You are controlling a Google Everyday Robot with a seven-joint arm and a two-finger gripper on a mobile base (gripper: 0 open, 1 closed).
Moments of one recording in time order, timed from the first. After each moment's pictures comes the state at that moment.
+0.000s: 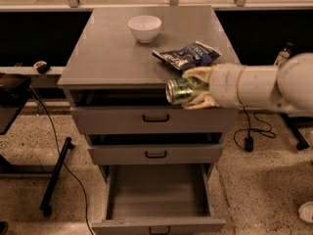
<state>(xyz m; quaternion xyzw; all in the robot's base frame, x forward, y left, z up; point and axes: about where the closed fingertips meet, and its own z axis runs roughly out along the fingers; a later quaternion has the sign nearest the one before) 0.569 -0.099 0.880 -0.69 0.48 -0.07 0.53</state>
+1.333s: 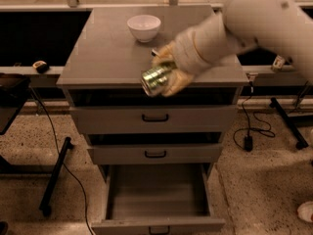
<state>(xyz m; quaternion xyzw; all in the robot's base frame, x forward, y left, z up) 0.589 -0.025 0.902 -0.81 0.44 -0.05 0.38</state>
